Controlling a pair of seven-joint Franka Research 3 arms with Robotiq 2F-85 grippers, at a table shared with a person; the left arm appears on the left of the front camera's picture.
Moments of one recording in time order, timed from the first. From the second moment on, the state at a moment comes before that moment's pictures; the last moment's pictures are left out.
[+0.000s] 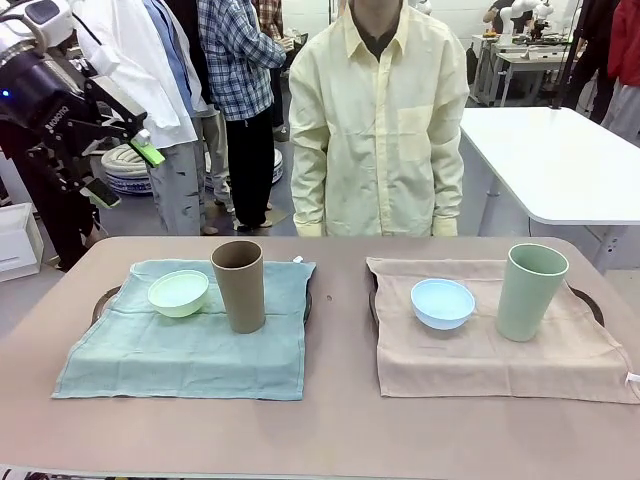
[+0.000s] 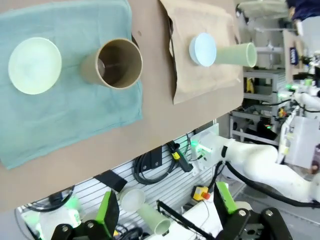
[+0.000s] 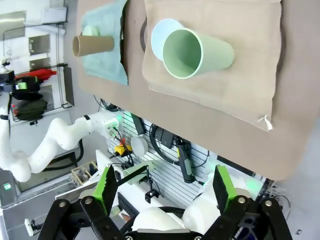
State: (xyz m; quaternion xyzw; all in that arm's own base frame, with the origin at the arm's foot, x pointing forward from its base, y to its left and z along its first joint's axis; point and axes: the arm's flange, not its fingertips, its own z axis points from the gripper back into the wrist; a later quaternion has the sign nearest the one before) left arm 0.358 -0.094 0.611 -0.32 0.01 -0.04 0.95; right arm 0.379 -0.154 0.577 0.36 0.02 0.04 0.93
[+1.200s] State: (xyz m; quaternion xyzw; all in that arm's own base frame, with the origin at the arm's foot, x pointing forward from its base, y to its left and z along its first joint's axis) left arm 0.414 0.106 0.514 -0.55 0.09 0.07 0.83; right arm 0.369 -0.226 0.478 0.51 0.10 -0.03 0.85
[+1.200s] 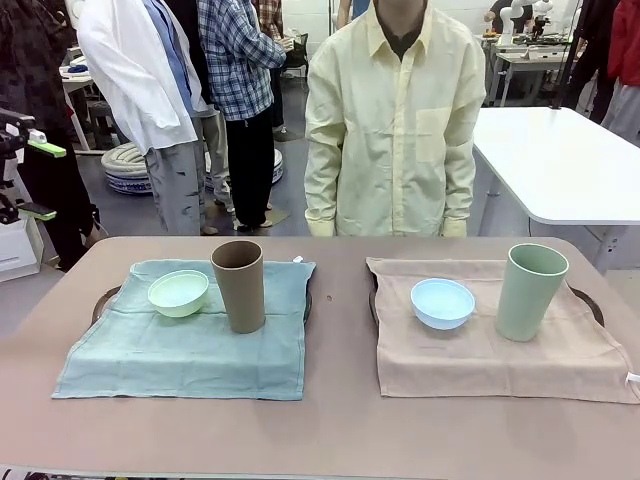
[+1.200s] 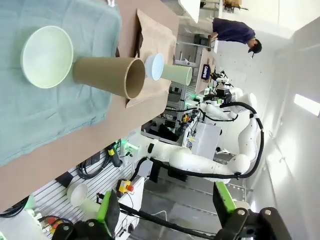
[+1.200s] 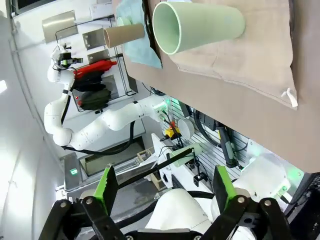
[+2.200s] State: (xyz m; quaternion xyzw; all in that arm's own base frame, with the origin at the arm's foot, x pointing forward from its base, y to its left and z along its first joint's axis) left arm 0.419 0.118 0.493 -0.55 0.08 0.08 0.83; right arm 0.368 -0.236 0.465 0.54 0.10 -0.05 0.83
